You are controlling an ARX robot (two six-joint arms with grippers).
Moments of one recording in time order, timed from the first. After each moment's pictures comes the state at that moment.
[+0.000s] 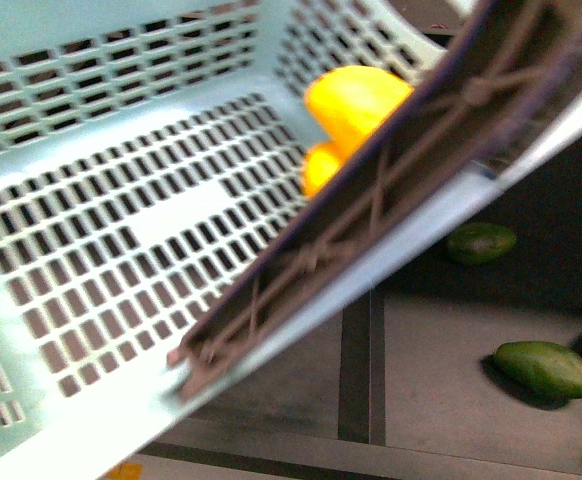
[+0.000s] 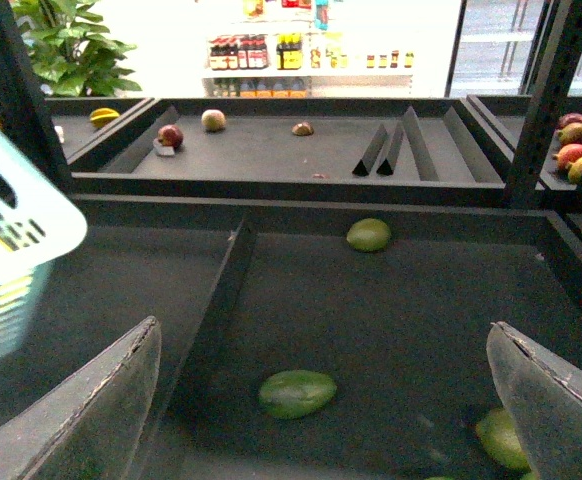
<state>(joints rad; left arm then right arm) -0.70 1.49 1.12 -0.16 -0.63 -1.17 0.00 0.00 0.02 0.00 0.00 0.00</state>
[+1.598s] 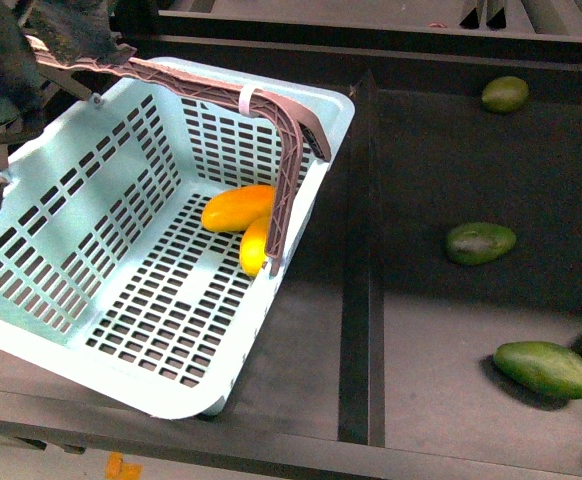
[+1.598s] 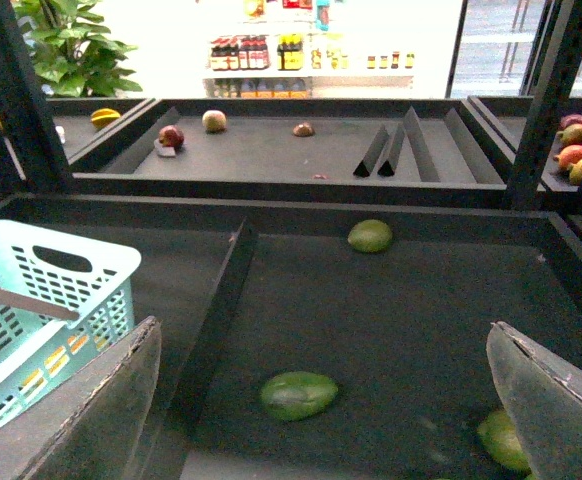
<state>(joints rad) -0.48 1.62 0.92 -0.26 -0.61 -1.51 0.00 0.00 0.02 0.00 0.00 0.00</state>
